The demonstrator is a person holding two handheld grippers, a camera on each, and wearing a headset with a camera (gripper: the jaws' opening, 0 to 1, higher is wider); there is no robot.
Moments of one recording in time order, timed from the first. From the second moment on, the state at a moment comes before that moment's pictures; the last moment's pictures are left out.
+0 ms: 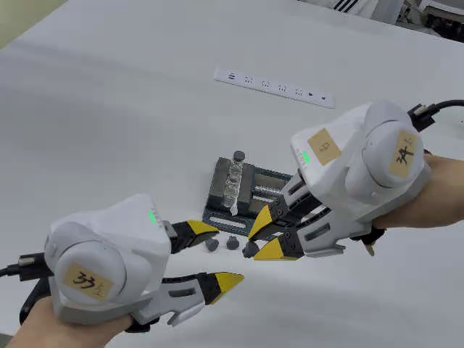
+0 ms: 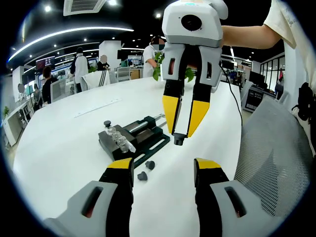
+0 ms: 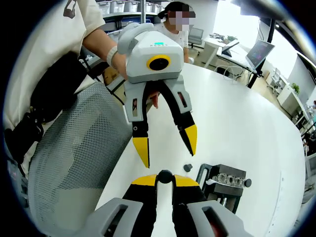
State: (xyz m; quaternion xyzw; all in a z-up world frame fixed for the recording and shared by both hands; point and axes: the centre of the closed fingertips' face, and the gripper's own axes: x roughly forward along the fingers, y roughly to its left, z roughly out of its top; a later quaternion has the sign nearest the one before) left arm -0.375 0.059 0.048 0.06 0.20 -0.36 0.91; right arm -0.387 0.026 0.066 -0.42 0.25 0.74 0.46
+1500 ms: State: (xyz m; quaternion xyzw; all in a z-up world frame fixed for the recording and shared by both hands) left arm -0.354 0.105 0.025 0.05 0.24 -0.28 0.93; right arm -0.247 0.071 0.041 -0.58 0.21 0.70 0.36
